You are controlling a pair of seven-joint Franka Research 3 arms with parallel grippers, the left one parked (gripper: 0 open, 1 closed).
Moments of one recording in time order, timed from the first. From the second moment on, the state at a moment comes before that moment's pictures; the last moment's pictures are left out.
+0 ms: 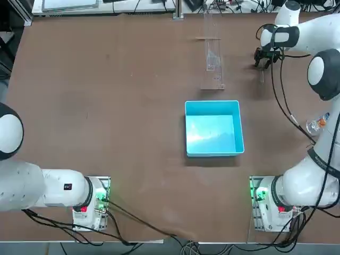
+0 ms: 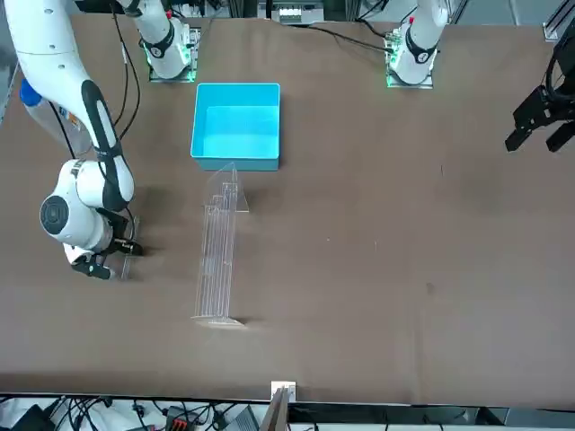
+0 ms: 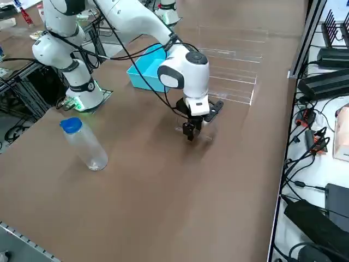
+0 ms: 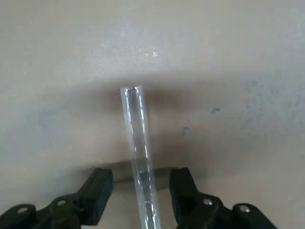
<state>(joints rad) 0.01 0.62 -0.08 -1.81 0.00 2.40 0.15</state>
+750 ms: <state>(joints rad) 0.00 0.63 -0.08 -1.81 0.00 2.40 0.15</state>
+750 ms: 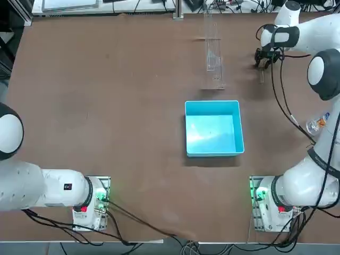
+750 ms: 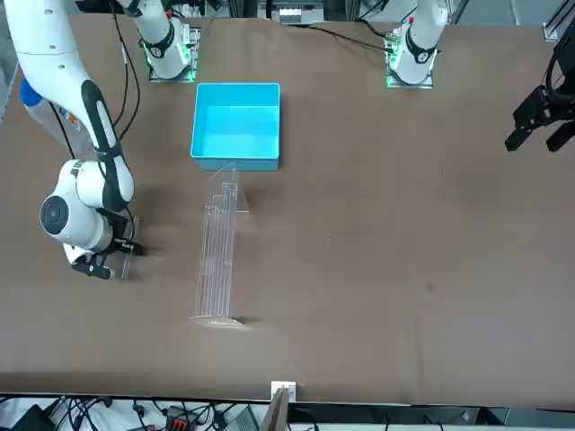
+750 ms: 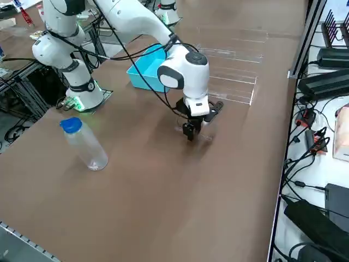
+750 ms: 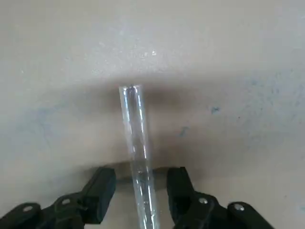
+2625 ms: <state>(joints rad) 0.01 0.59 -0.04 -1.79 0.00 2.36 0.14</state>
